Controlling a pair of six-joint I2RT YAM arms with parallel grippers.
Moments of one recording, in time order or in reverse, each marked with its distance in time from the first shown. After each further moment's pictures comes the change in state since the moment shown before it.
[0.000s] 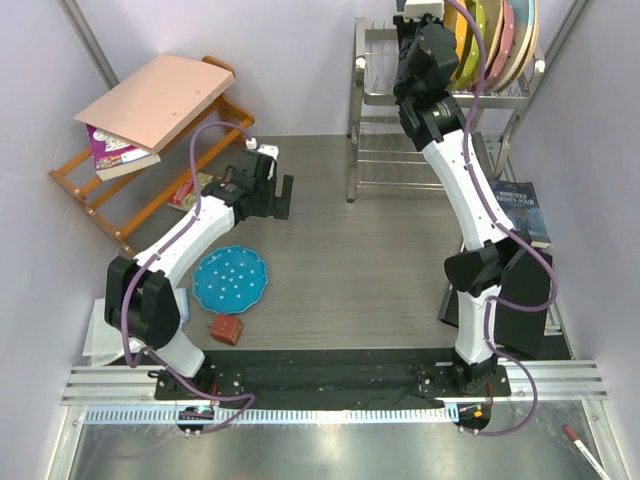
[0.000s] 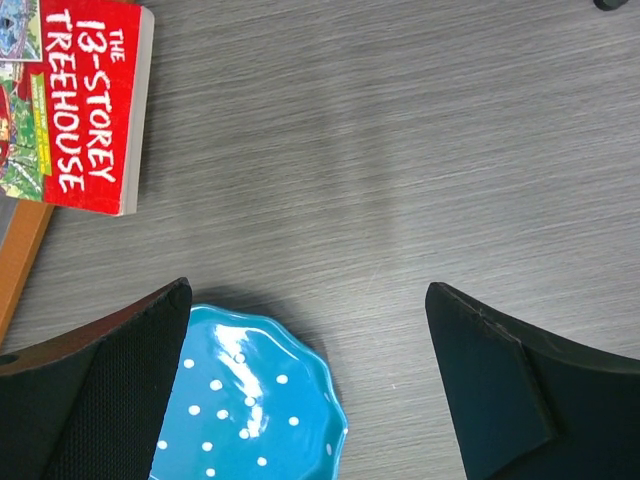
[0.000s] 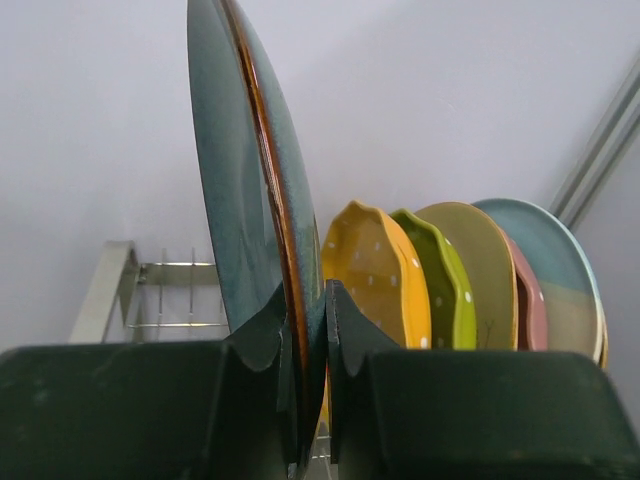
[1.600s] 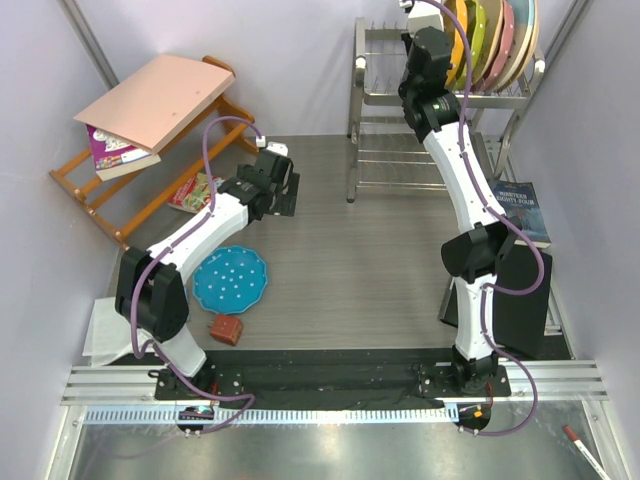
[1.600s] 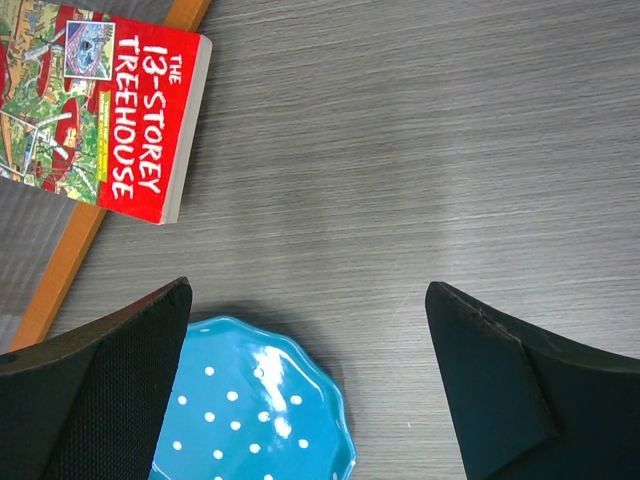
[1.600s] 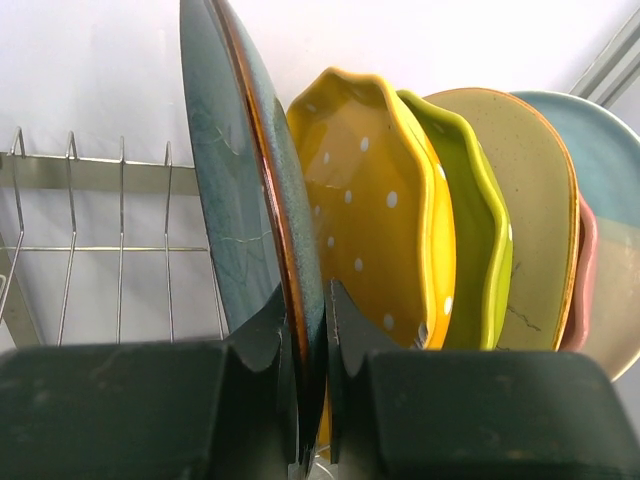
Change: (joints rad) left arm -0.070 0.067 0.052 0.005 -0.216 -0.029; right arm -0.115 0.131 0.036 -0.156 0.045 -0.012
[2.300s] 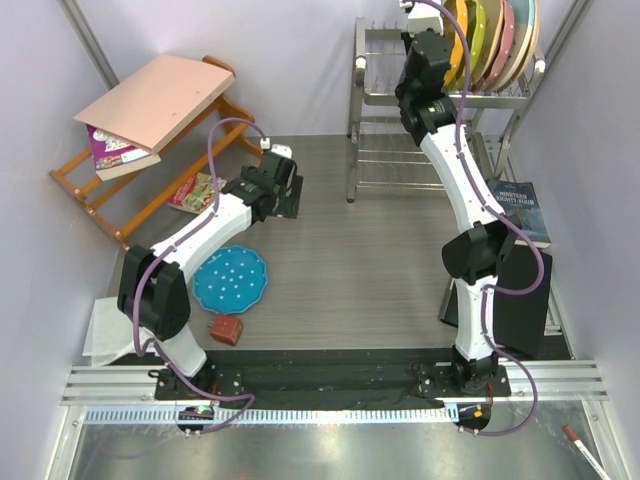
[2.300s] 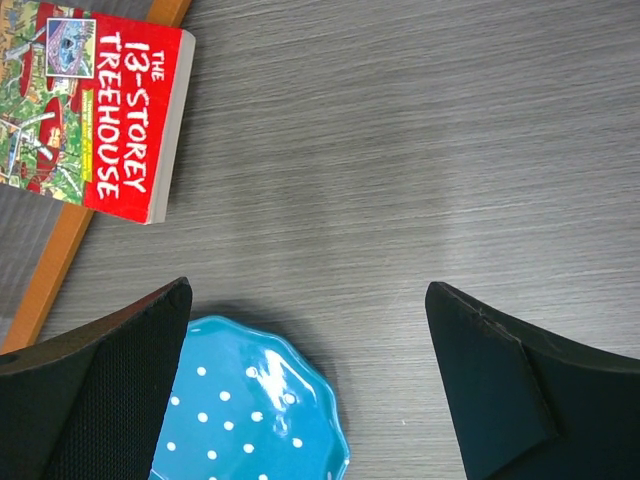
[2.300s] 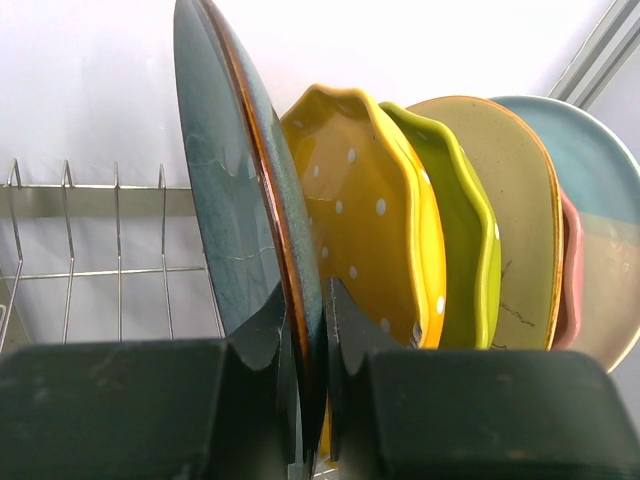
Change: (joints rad) left arm -0.015 0.013 0.000 0.000 0.001 -0.001; right arm 0.006 -0.016 -0.070 0.135 0.045 -0.011
